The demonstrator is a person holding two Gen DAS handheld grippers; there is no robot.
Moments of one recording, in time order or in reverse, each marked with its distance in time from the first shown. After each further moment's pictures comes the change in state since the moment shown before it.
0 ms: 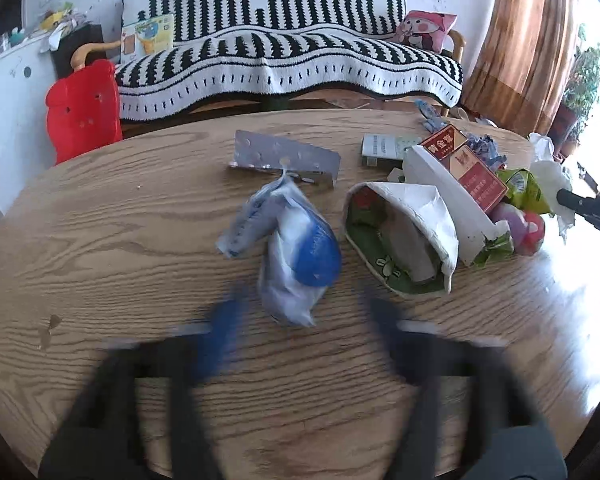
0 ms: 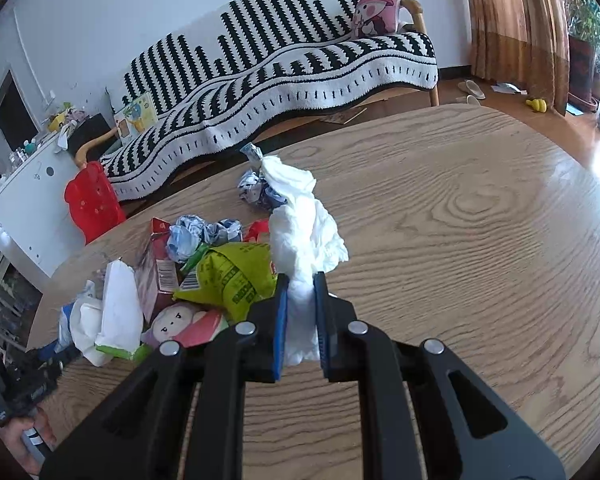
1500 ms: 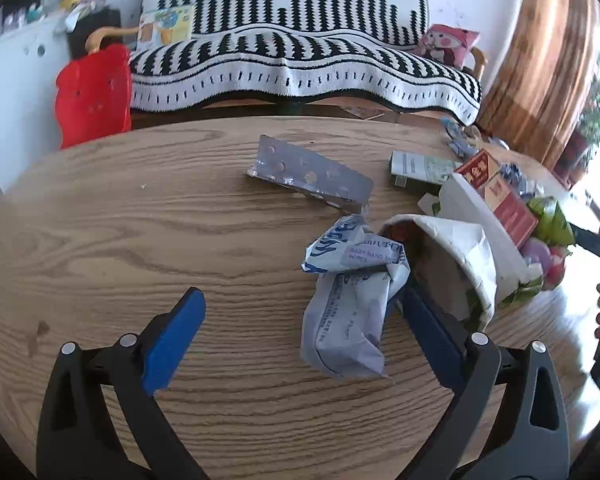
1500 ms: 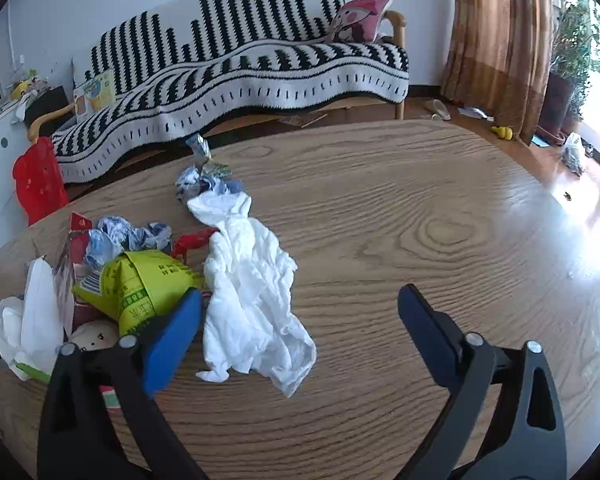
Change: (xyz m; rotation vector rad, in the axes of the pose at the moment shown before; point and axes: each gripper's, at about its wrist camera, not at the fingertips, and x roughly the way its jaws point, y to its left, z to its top) left arm 0.022 0.011 0.013 -0.081 0.008 0.008; right arm 0.047 0.004 0.011 -0.095 0.003 -0.217
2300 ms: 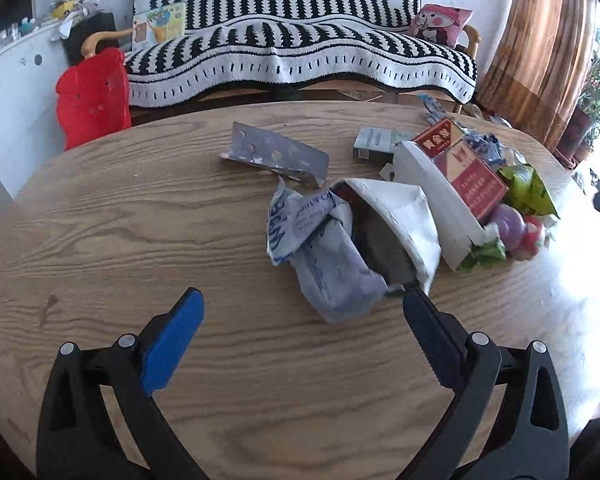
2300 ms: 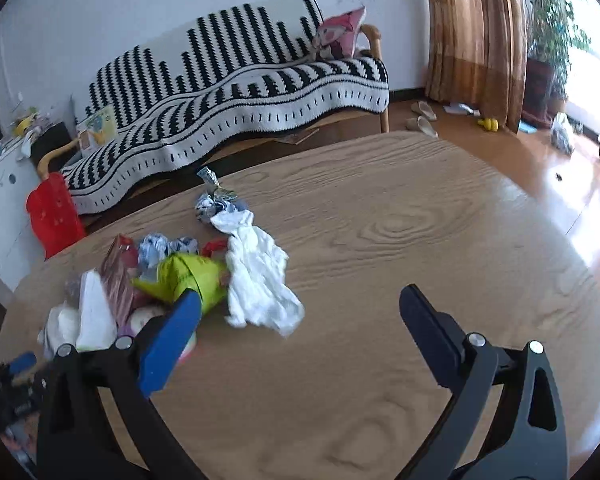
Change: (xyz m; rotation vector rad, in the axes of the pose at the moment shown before) left arm -0.020 -0.029 -0.011 0.022 0.055 0.025; right arm -0.081 -0.013 -0.012 0.118 -0.068 0.016
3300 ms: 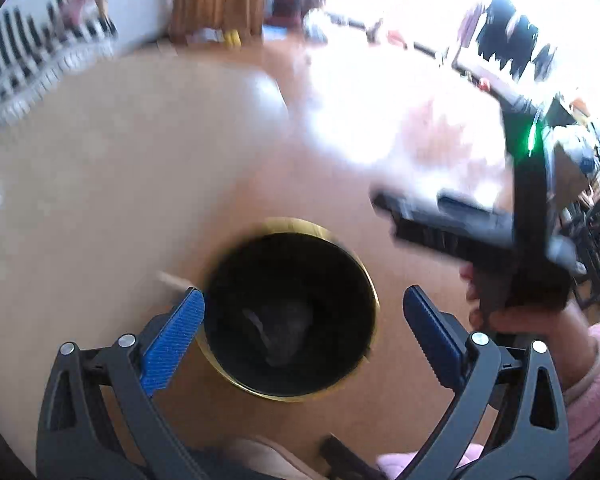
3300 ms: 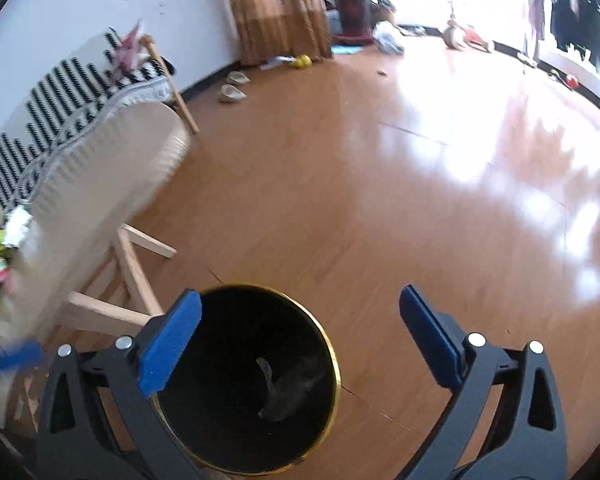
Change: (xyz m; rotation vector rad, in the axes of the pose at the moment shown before) left arm -0.111 -0.442 -0.174 0.718 0.116 -0.649; right arm -0.165 -0.343 -0.219 0.406 0.008 -0.327
